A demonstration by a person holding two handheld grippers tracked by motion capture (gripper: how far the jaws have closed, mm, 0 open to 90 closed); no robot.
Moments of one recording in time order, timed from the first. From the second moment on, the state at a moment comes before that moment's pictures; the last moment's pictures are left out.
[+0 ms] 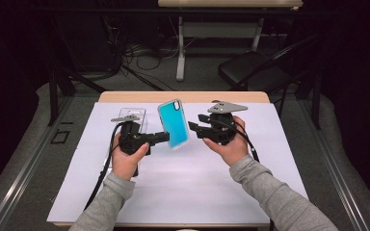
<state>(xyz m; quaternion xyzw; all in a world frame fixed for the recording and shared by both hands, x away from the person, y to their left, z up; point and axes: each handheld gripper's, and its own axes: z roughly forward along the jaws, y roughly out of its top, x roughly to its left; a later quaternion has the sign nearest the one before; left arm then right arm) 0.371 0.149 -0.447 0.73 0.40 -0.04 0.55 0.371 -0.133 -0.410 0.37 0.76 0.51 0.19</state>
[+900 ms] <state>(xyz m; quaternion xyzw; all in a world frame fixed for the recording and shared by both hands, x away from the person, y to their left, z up) 0.365 0.150 -0.440 0.76 0.33 0.01 0.55 0.368 -0.153 -0.411 0.33 0.77 0.52 0.15</state>
